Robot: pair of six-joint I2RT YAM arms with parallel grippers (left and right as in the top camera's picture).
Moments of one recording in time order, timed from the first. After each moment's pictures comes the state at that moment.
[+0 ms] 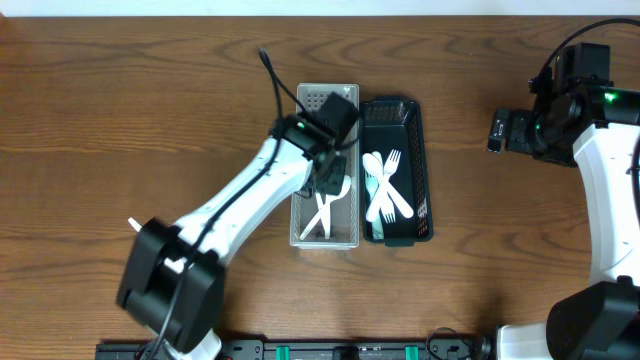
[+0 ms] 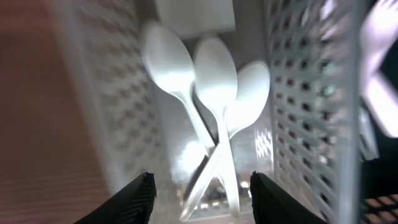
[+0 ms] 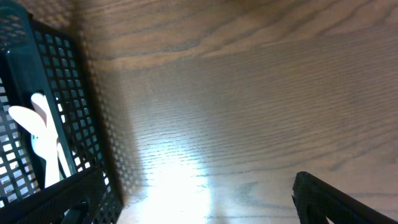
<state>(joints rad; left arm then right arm) -0.60 1.77 1.43 -1.01 -0.05 -0.40 -0.13 1.61 1.49 -1.16 -0.03 0.11</state>
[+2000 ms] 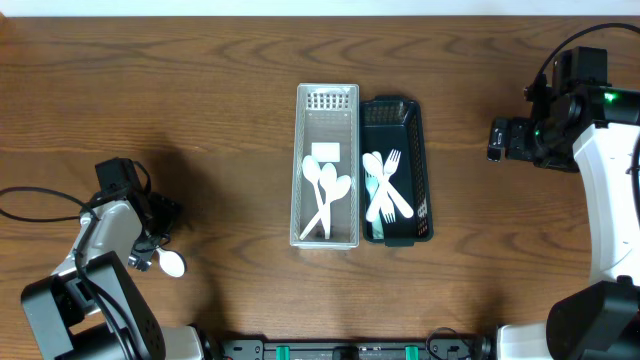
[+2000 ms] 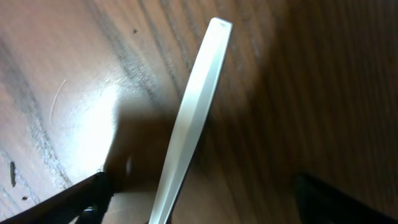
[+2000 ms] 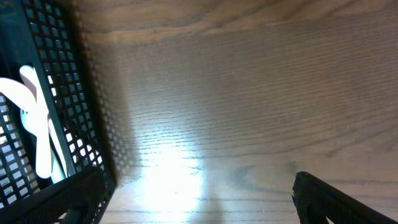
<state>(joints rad) 0.39 1.58 0.74 -0.59 -0.10 -0.72 -0.13 1.61 1.49 -1.22 -0.03 0.06</state>
